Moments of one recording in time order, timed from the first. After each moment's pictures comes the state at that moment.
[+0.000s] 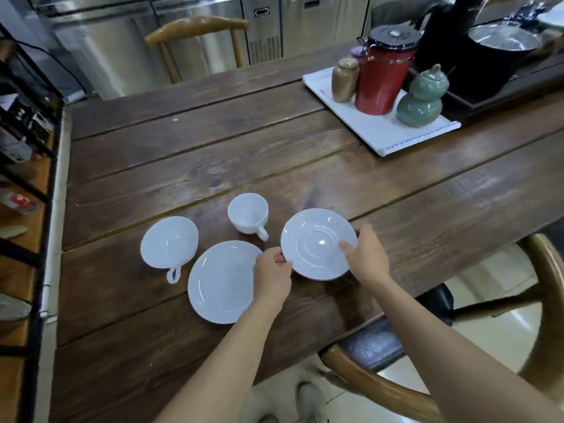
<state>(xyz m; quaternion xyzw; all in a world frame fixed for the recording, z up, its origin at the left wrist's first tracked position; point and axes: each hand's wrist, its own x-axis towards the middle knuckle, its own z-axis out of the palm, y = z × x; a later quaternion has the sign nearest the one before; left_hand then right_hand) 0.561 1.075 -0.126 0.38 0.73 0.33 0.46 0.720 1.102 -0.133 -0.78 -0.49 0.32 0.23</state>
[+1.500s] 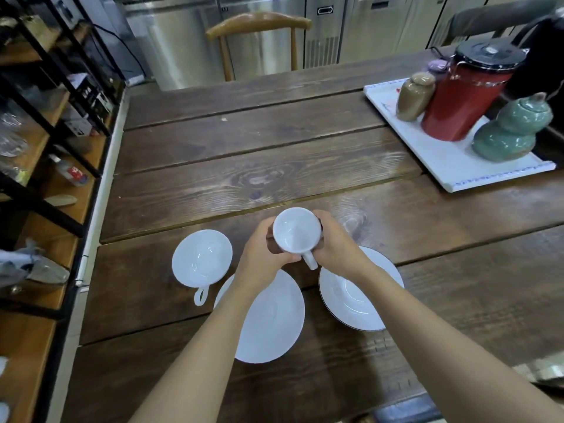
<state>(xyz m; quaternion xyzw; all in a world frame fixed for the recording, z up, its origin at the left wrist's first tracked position) 0.474 1.145 -0.108 0.46 0.66 0.40 0.43 0.623 1.198 -0.113 -0.52 -0.71 0.44 0.20</state>
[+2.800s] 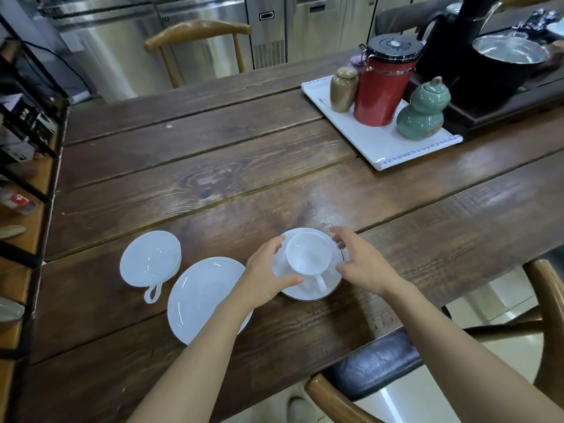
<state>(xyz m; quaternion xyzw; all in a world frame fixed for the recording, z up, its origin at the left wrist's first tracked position) 0.549 1.113 -0.124 0.61 0.62 0.22 0.45 0.753 1.128 -0.101 -0.61 -0.69 0.37 0.13</state>
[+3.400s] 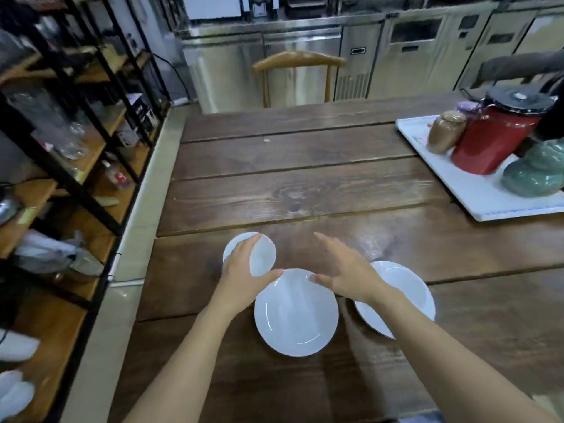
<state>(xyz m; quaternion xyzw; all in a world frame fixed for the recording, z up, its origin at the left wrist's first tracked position) 0.391 1.077 -0.089 0.49 0.75 0.31 0.32 0.592 1.150 -0.078 -0.46 -0.82 0.32 0.06</state>
